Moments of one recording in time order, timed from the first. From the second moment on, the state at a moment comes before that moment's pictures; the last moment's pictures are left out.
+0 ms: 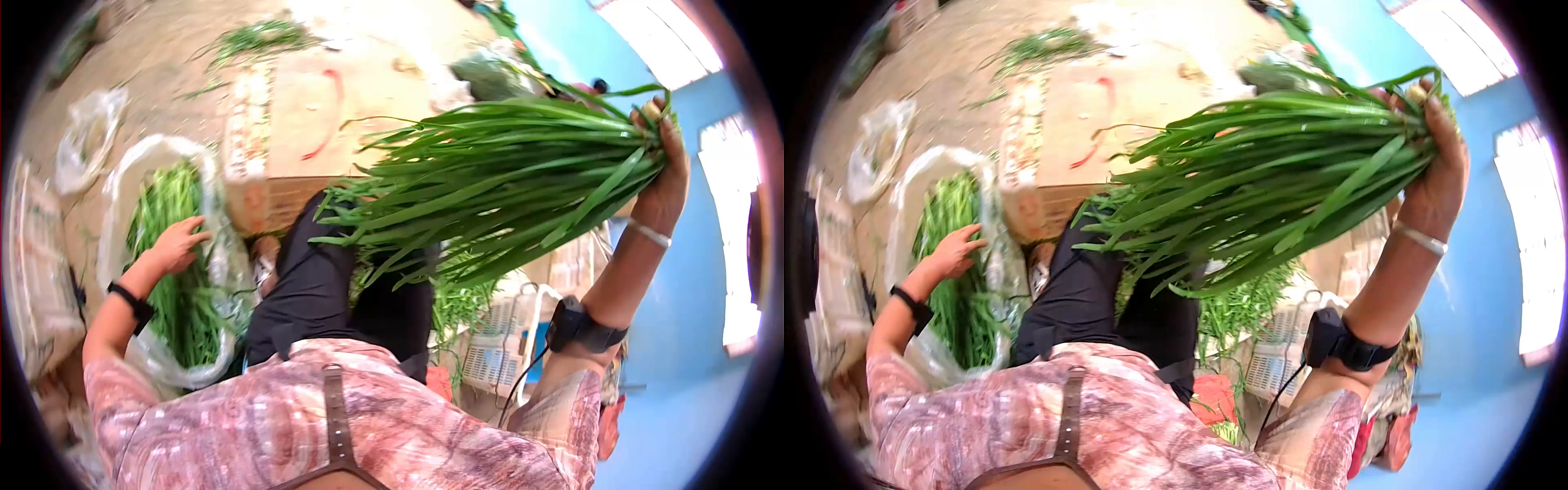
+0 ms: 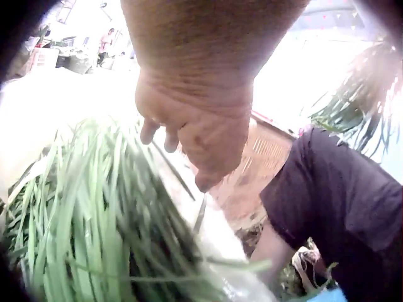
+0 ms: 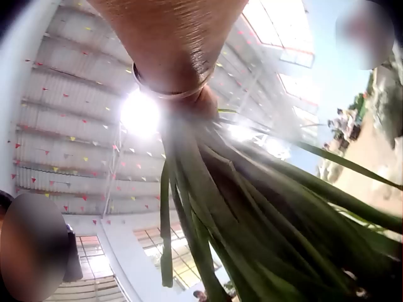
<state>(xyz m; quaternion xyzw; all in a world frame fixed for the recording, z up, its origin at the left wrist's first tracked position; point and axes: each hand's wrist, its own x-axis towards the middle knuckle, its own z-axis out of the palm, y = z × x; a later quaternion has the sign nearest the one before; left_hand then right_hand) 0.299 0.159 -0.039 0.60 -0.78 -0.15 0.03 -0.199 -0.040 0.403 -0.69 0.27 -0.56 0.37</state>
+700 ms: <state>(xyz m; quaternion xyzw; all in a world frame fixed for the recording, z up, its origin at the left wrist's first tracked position) -0.098 -0.091 0.234 0.39 -0.81 -0.09 0.44 -0.298 -0.139 0.349 -0.74 0.46 -0.50 -0.02</state>
